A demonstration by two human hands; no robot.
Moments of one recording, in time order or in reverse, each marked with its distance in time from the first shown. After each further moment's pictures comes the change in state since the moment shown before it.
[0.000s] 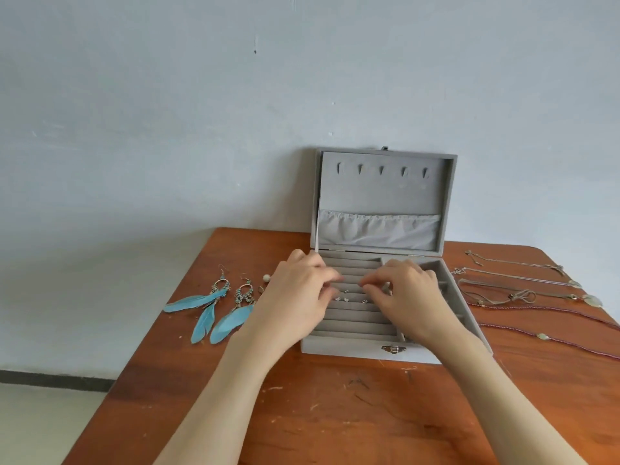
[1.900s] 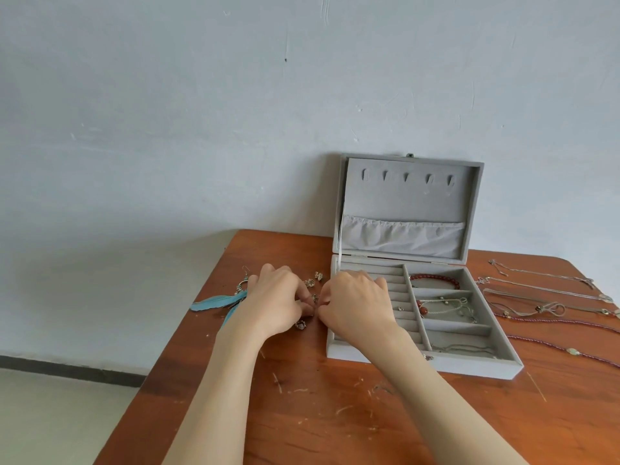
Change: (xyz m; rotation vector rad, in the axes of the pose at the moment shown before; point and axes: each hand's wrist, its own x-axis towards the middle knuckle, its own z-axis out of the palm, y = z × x) left_hand -0.015 -0.034 -0.024 -0.005 -0.227 -0.385; right_hand 0.014 -0.079 0.039 -0.178 -0.179 -0.021
